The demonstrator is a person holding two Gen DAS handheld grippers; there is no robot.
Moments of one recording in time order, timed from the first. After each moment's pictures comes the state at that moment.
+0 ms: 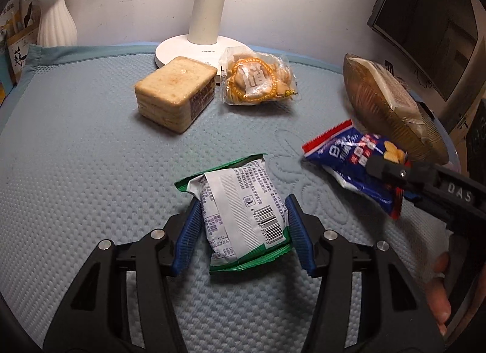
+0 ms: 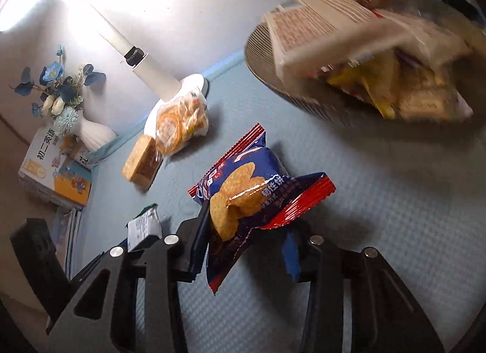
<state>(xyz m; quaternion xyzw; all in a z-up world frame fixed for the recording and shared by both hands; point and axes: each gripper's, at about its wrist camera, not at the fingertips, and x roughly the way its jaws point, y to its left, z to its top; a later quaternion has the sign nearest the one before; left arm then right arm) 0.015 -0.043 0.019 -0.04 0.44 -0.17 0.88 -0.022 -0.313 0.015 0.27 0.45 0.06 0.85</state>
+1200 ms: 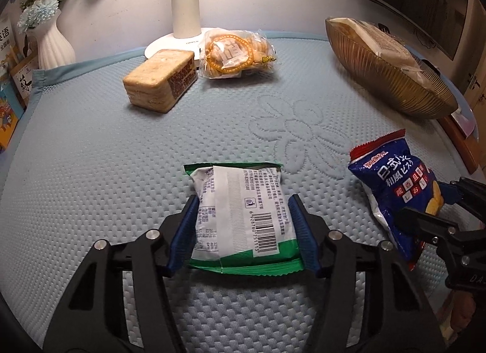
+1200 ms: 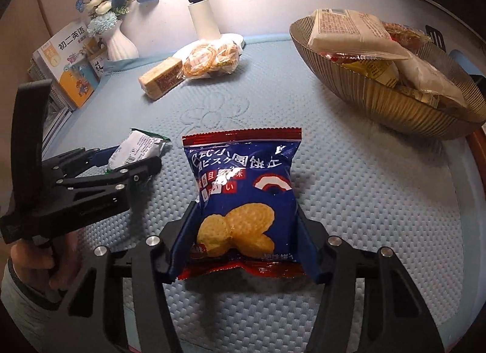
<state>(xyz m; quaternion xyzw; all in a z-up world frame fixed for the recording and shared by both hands) -0.005 -0.081 0.008 0.06 0.44 -0.15 0.88 -0.071 -0.282 0.013 0.04 0.44 0.12 0.89</state>
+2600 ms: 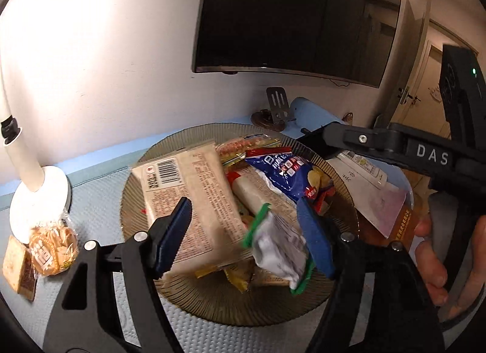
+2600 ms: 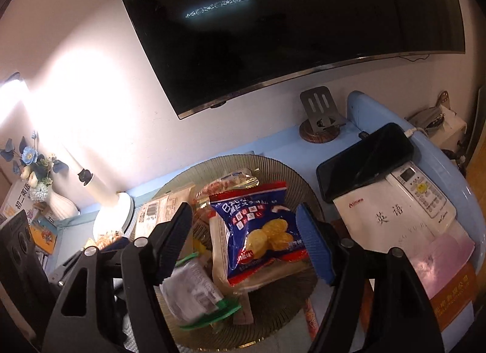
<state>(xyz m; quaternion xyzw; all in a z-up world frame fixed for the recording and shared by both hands) 0.058 -0.290 0.104 0.02 0.33 -0.33 0.88 0.016 -0.509 0.123 0.19 0.33 -0.03 0.93</state>
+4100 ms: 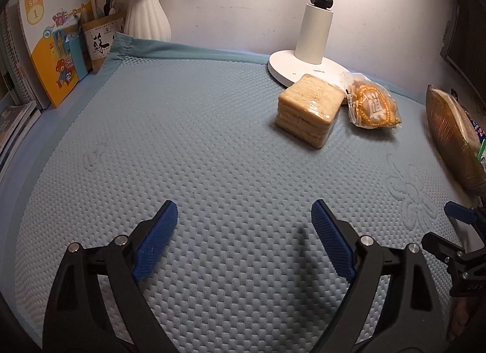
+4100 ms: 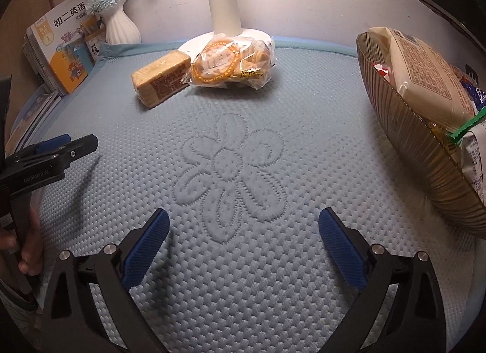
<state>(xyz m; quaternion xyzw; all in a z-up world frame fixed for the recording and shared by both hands) 0.029 0.017 0.017 -0.02 0.42 -0.01 0.91 0.005 -0.242 -0.001 -0.02 0.46 0.13 0.88</state>
